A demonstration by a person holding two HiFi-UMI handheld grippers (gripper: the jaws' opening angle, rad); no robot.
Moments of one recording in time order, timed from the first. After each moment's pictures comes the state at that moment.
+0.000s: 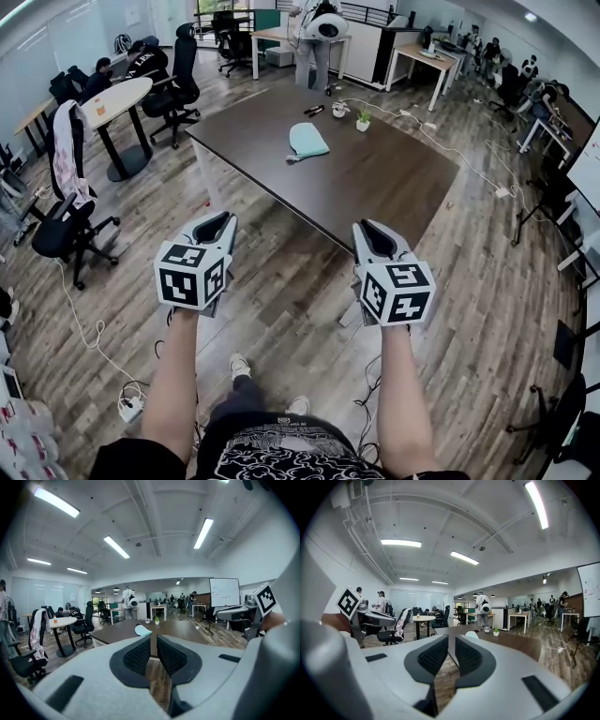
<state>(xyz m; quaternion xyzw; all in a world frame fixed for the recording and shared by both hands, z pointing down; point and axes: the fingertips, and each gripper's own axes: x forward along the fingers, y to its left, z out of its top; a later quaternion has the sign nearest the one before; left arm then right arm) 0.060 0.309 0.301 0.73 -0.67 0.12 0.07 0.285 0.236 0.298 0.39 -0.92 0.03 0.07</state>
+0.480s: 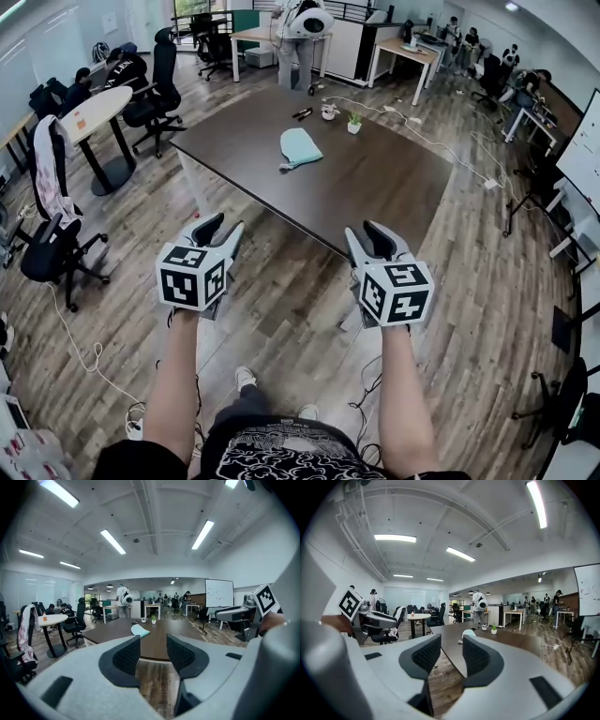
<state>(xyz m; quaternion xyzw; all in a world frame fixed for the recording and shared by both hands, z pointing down) 0.018 0.254 0.310 0.76 -0.64 0.12 0.09 0.243 0.201 0.302 0.42 -0.90 0.05 0.08</state>
